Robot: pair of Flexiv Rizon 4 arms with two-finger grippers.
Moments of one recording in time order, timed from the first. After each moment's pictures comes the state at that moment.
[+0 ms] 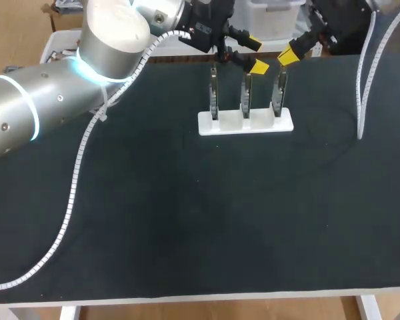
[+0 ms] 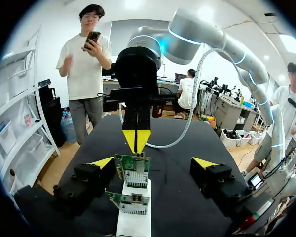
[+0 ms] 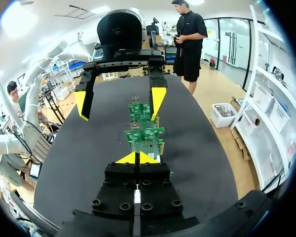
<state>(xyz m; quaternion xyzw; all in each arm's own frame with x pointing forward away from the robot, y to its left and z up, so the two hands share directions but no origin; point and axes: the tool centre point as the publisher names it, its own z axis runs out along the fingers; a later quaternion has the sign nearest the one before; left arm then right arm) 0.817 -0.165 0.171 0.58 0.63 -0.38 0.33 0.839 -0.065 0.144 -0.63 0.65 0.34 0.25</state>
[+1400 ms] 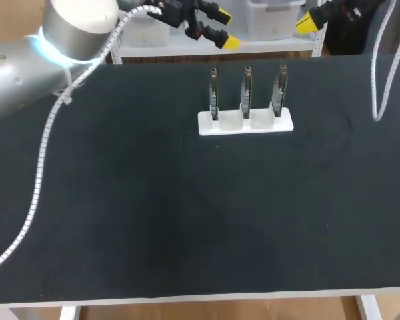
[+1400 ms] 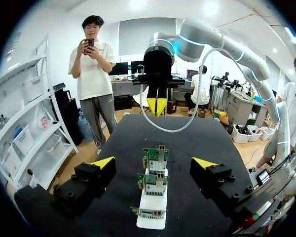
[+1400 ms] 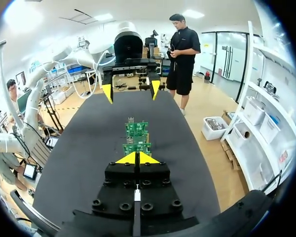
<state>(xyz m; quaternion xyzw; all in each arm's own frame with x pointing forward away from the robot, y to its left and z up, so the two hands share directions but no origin) 0.842 -0.099 0.217 0.57 0.66 -0.32 0.37 0.852 -0.095 0.210 -0.62 0.64 0.34 0.31</state>
